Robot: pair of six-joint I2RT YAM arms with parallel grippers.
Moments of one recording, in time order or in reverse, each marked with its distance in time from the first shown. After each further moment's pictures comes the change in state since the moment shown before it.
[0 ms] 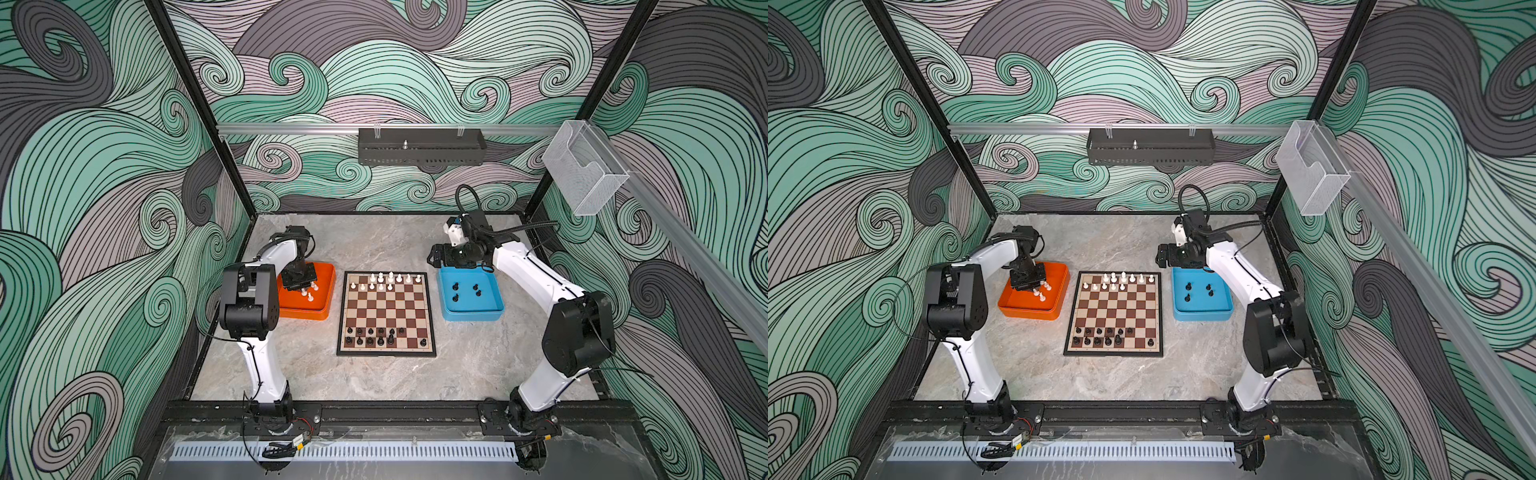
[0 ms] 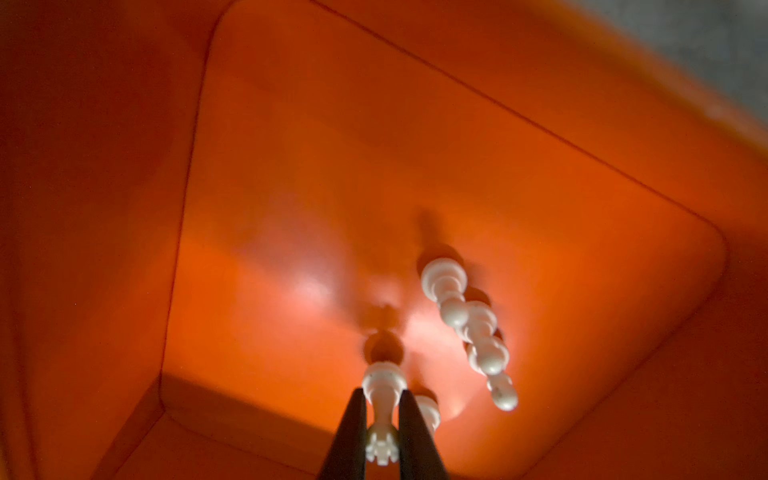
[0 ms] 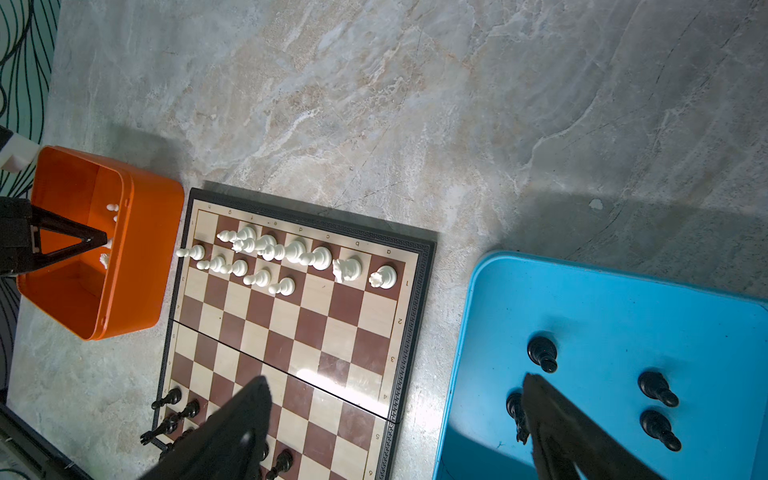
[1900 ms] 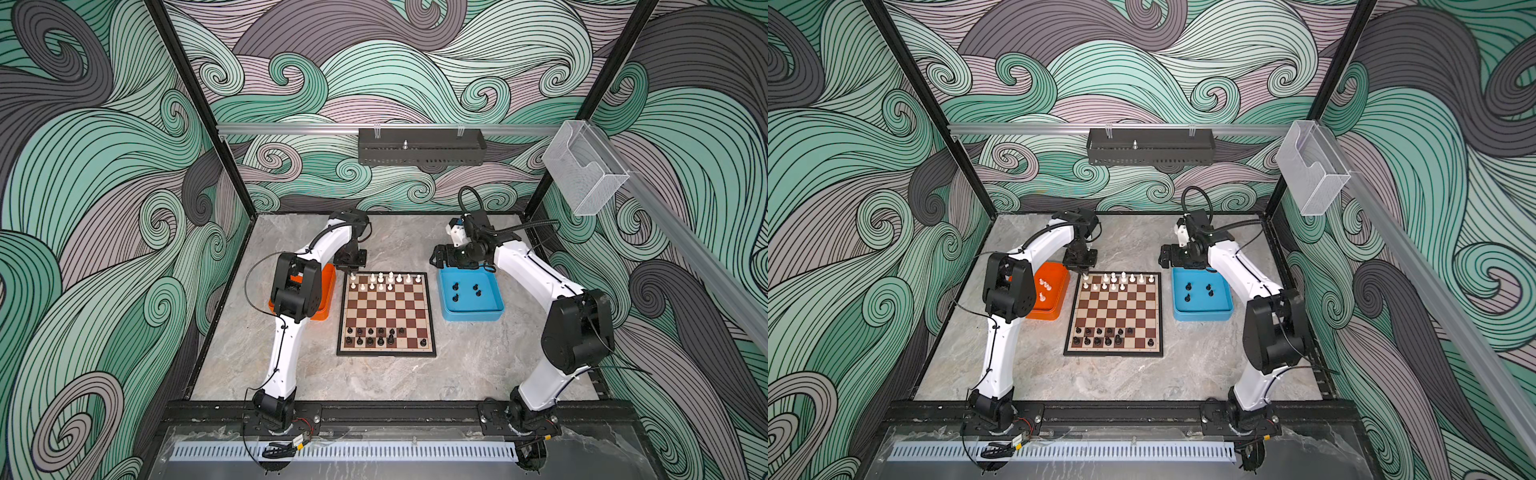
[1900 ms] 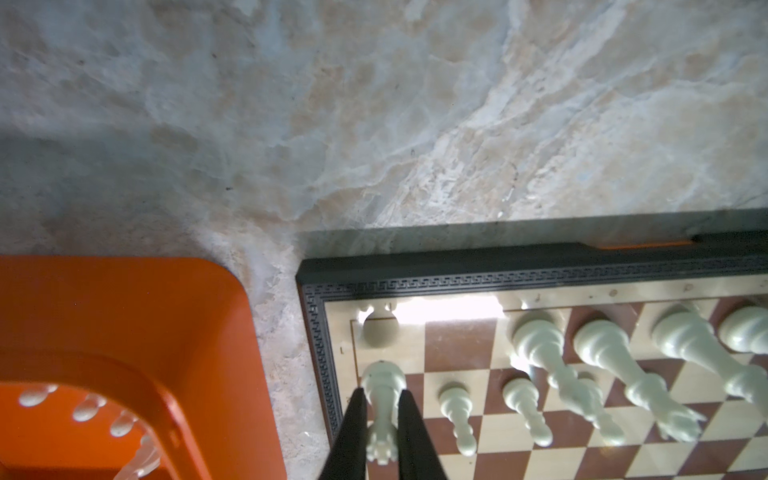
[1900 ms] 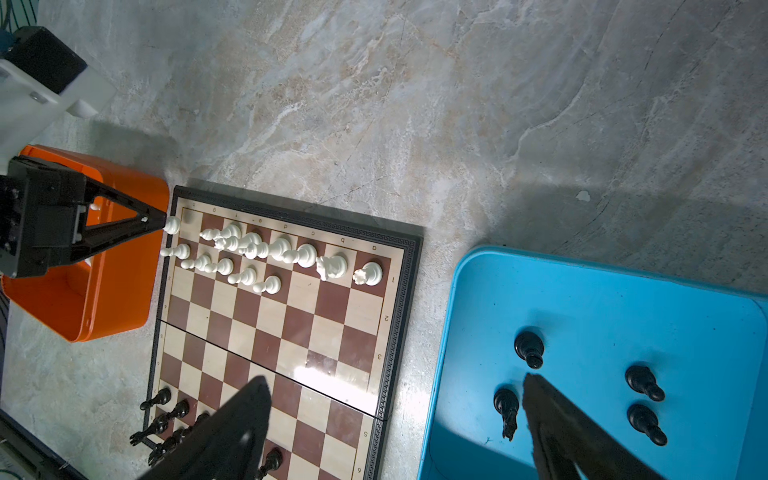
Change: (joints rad) left arm -0.342 0.334 0.600 -0.286 0.076 0.053; right arm -0.025 0.014 0.000 -0.013 -0.009 -0.016
